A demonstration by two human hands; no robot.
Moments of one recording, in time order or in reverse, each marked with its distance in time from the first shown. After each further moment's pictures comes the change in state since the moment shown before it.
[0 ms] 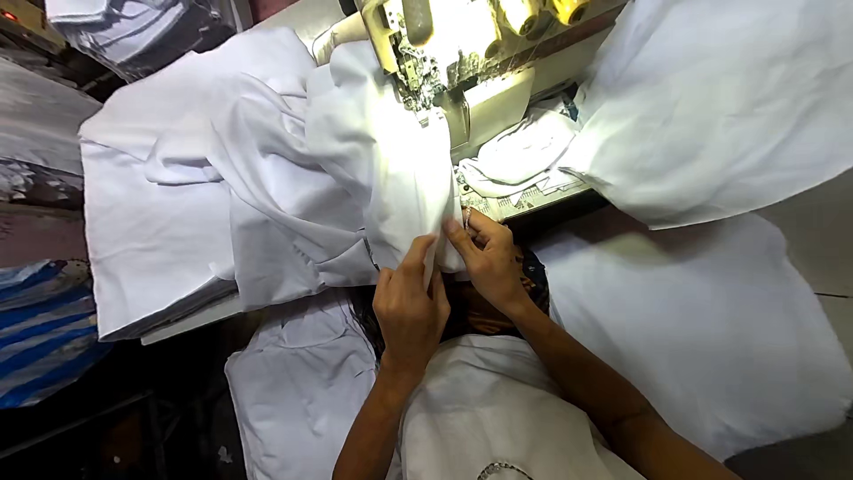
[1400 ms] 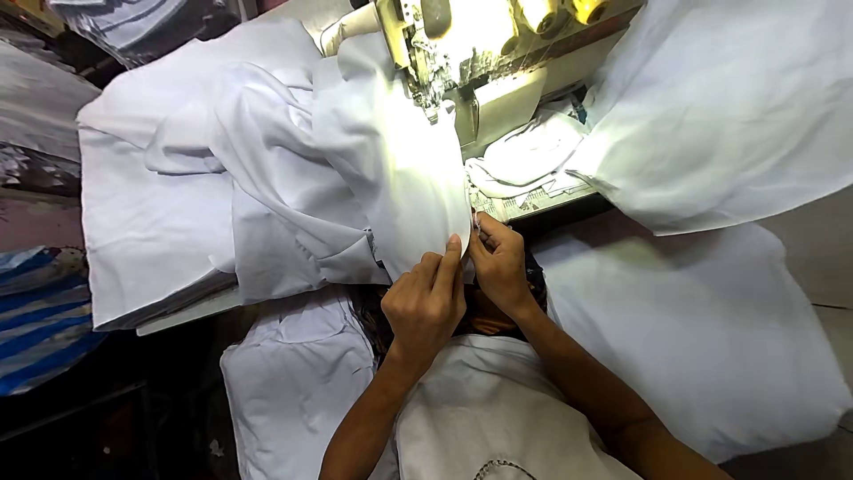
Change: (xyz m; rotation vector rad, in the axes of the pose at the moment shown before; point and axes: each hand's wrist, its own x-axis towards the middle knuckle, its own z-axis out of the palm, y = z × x) left_hand -0.002 0.003 0.010 0.104 -0.004 0.138; right_hand -0.006 0.008 -0.004 -0.024 0.032 -0.028
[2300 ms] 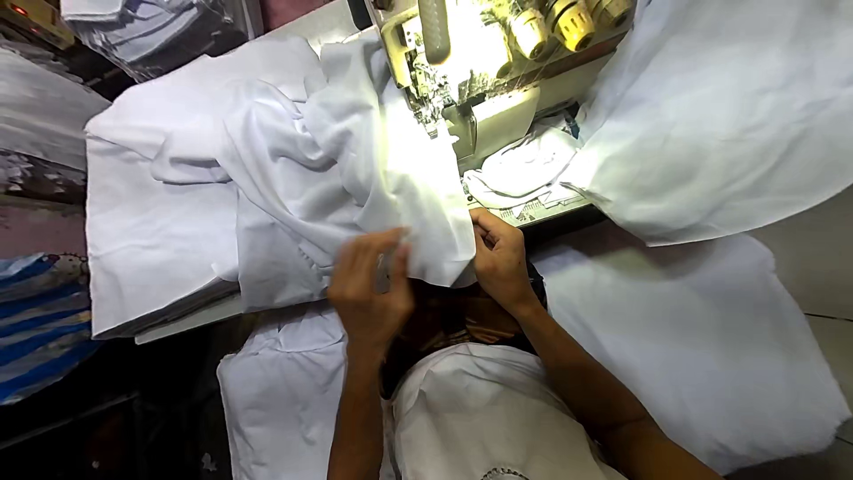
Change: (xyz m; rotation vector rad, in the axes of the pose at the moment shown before) left_hand 0.026 -0.059 -0.031 -0.244 -0.027 -0.185; right_hand 0.019 -0.008 -0.005 -0.065 -0.032 -0.068
